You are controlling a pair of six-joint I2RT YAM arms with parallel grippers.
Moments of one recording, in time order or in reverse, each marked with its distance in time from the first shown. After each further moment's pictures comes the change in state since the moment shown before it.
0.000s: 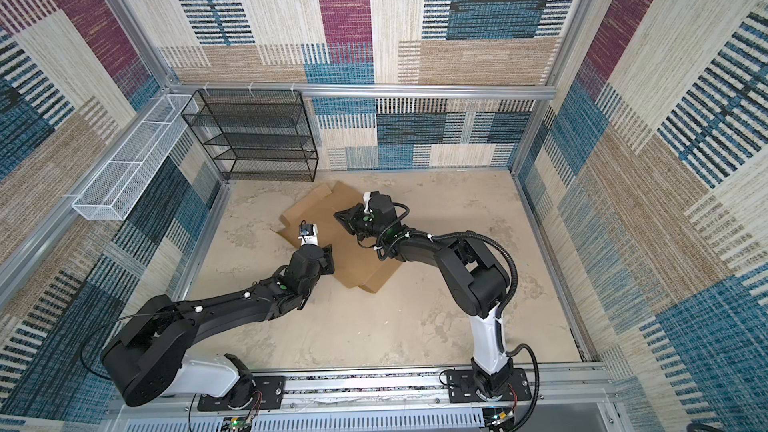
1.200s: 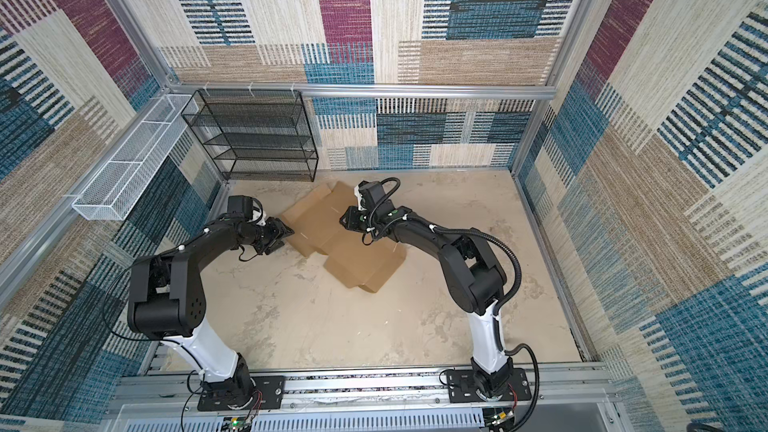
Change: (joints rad) left arm 0.742 0.397 0.533 -0.679 0.937 -0.159; right arm -0.021 0.024 0.264 -0.639 0.080 -0.697
